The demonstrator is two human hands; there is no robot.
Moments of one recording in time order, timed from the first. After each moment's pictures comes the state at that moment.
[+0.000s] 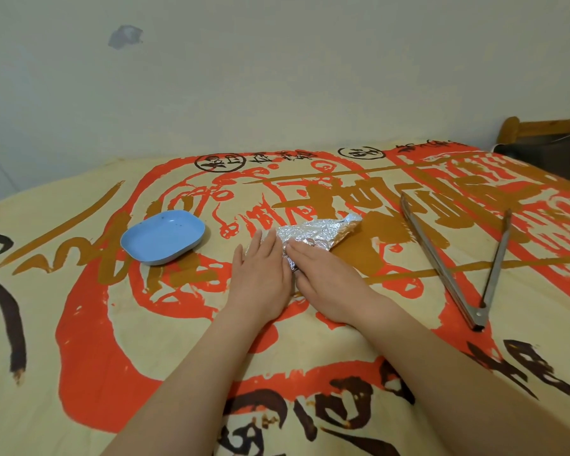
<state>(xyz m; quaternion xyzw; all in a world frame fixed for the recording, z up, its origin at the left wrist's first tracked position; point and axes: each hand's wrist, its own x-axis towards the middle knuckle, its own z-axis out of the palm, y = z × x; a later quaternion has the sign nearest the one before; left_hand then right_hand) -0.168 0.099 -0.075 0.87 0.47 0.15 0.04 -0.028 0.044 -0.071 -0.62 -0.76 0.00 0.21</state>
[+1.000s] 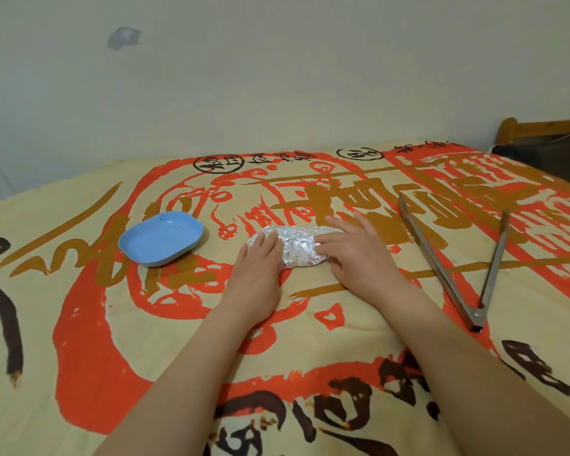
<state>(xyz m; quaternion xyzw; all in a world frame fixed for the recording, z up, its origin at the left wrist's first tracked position) -0.176 0.108 -0.075 0.90 0.41 0.16 0.06 0.018 0.040 -0.052 -0.64 -0.74 -0.14 0.16</state>
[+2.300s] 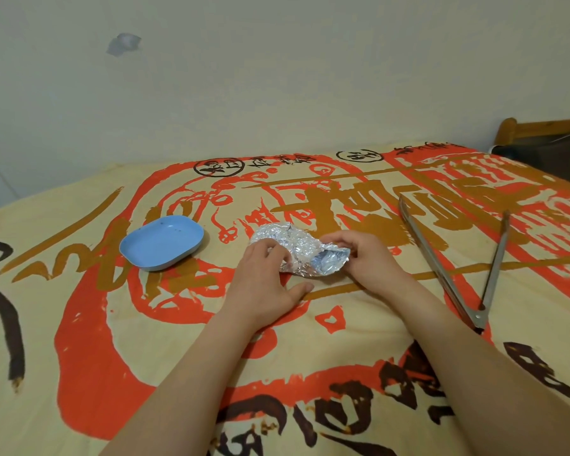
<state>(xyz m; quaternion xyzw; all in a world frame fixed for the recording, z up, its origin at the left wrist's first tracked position) -0.173 0.099 -0.069 0.87 0.40 0.25 0.11 0.028 0.042 -0.054 -0.64 -0.59 0.23 0.43</state>
